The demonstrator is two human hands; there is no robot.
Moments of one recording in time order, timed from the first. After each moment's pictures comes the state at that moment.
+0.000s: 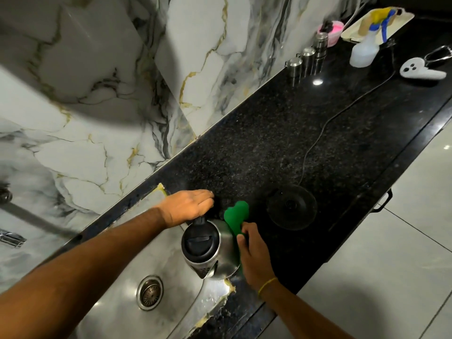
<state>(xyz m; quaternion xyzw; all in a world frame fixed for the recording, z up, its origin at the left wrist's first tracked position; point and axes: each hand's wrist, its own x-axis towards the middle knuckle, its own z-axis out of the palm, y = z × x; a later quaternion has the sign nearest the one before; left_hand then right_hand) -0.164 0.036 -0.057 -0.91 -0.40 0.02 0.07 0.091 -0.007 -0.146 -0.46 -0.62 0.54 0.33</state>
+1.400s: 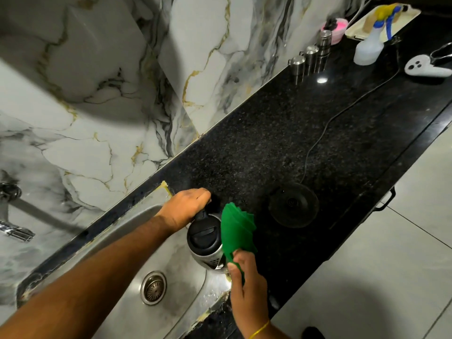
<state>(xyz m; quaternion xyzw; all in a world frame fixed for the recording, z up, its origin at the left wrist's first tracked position) -0.145 0.017 -0.045 -0.82 -0.57 -0.02 -0.03 0.103 -0.087 -0.116 -0.47 -0.60 0.51 0.40</state>
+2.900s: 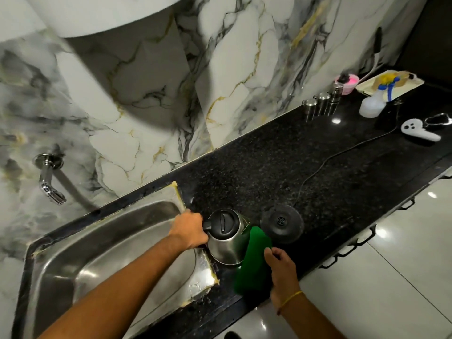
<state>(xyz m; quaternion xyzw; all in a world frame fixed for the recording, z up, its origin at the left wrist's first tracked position) -0.060 -0.036 -0.011 -0.47 -0.86 0.09 -0.19 0.189 0.005 -0.097 -0.56 -0.25 0.74 0.29</state>
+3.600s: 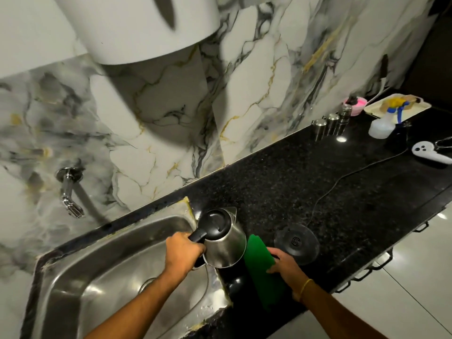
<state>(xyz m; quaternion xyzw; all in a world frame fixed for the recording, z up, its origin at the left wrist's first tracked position) -0.073 -0.080 0.008 -0.24 -0.90 -0.32 -0.17 0.164 0.066 -0.113 -0.47 -0.53 0.71 0.07</state>
